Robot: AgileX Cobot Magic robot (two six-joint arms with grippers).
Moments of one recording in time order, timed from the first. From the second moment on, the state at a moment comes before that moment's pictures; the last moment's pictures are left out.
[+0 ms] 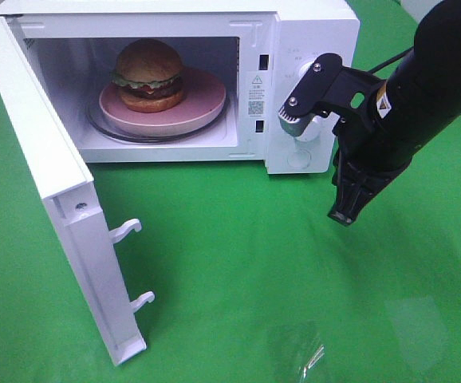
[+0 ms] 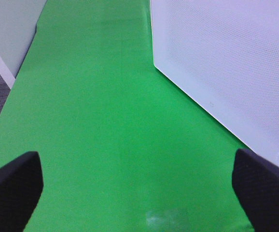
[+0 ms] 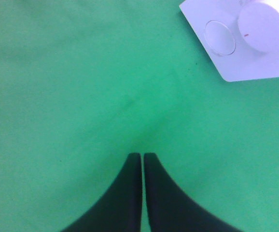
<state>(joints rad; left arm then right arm) 0.12 0.00 -0.52 -0.13 1.09 0.22 0.53 1.59 -0.97 -0.28 0.56 -0.36</state>
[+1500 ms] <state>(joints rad) 0.12 0.00 -0.52 -0.13 1.09 0.22 0.53 1.59 -0.97 -0.23 0.44 -1.34</state>
